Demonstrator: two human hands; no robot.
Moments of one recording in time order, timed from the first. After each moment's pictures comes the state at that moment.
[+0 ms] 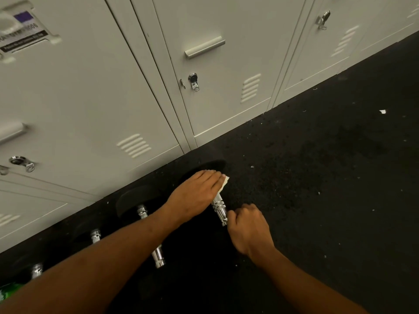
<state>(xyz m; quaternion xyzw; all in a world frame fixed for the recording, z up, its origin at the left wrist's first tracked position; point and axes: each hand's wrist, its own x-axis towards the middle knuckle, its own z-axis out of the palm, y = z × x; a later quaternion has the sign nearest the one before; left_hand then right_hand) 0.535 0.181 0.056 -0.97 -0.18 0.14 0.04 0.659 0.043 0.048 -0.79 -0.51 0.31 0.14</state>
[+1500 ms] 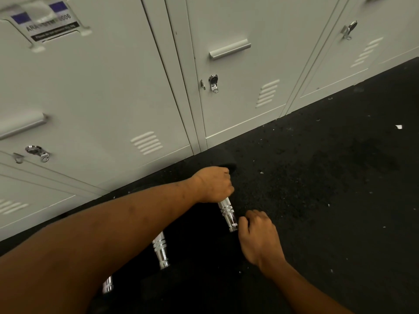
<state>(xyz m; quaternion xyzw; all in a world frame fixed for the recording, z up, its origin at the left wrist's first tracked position) 0.571 0.224 0.058 -0.96 0.02 0.26 0.07 0.658 0.041 0.055 -0.80 -0.48 0.32 0.17</state>
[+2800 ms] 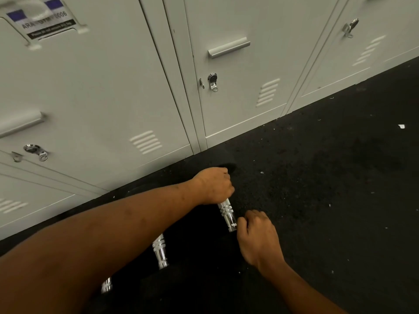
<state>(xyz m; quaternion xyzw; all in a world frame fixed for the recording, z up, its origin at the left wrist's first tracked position) 0.571 0.216 0.055 -0.96 0.01 0.26 0.09 0.657 0.039 0.052 -0.80 -0.49 0.29 0.18</state>
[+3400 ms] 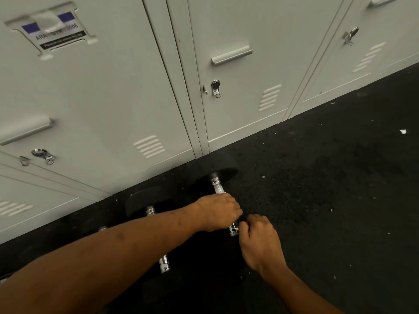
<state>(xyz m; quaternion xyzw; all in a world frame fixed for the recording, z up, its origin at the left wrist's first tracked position) 0.556 0.172 0.041 -0.98 -0.04 0.17 -0.08 0.657 0.040 0.054 -0.80 -0.50 0.30 0.17</state>
